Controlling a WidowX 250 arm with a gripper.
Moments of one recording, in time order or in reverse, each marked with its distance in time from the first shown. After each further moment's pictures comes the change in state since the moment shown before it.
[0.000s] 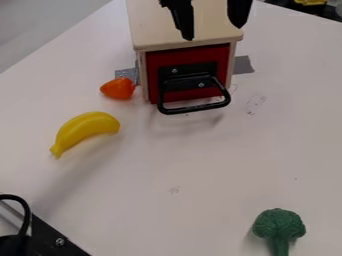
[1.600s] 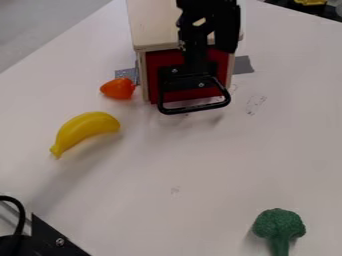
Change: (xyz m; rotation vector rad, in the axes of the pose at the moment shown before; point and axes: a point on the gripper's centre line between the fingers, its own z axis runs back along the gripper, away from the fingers) arm 0.024 0.006 -0.071 0.092 0.099 0.598
